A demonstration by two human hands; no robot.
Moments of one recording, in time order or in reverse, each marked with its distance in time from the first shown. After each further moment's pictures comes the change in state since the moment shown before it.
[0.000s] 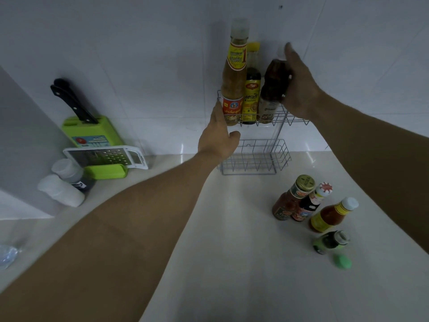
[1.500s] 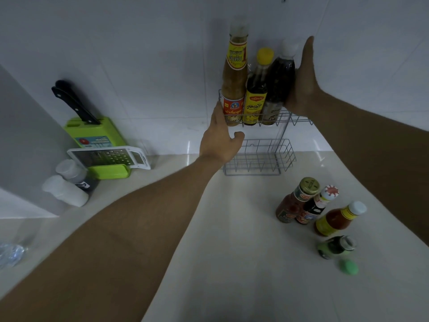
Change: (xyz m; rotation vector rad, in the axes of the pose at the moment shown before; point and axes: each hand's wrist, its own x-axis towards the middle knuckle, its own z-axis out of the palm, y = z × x) left_hand 0.000 -0.001 0.007 -0.038 0.064 0.003; right_hand 0.034 0.015 -0.013 0.254 -0.202 0.057
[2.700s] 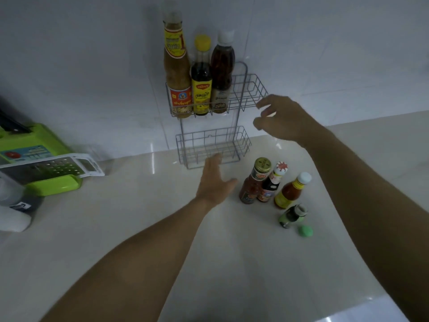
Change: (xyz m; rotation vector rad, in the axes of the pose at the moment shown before) left_hand -0.103 -0.021 0.101 -0.232 -0.351 -0.072; right_hand -0.160 0.008 -0.001 -1.218 0.485 0.129
